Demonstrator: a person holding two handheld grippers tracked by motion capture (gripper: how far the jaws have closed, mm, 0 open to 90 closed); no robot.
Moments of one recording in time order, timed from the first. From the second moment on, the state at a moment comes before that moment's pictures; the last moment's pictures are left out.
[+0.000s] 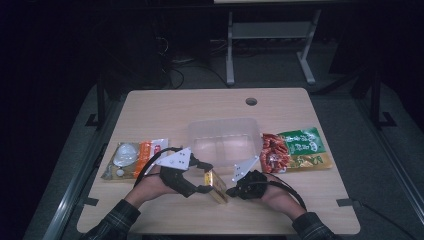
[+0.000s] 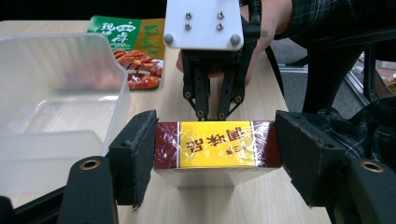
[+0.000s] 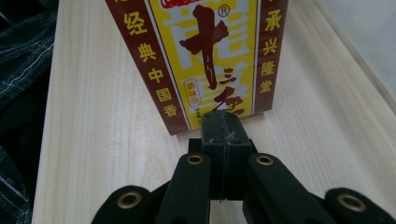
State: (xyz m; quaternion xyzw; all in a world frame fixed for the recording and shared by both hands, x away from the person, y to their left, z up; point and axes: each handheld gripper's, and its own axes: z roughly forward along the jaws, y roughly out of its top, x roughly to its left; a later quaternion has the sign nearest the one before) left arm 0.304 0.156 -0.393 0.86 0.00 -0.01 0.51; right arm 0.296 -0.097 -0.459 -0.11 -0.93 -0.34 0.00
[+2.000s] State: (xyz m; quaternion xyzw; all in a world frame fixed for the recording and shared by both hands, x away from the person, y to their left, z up) left arm 0.268 0.213 -0.437 0.90 0.14 0.04 0.40; right arm 0.273 -0.133 -0.429 -0.12 -0.92 -0.38 -0.01
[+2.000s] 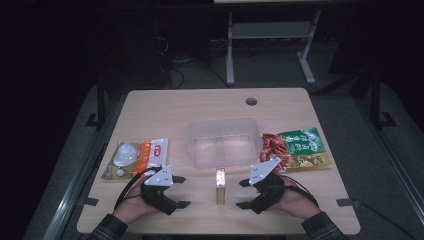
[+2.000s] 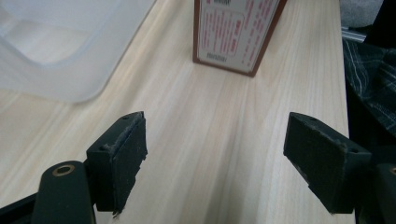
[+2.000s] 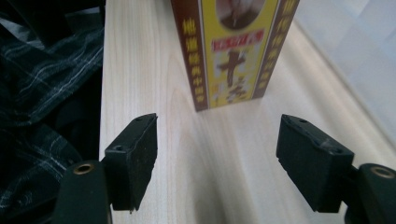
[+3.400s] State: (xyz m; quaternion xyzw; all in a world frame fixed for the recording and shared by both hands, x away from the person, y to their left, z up) left arm 0.272 0.213 -0.450 0.91 0.15 0.03 0.39; right arm 0.297 -0.076 -0.368 -0.02 -0.90 -0.43 -0.01
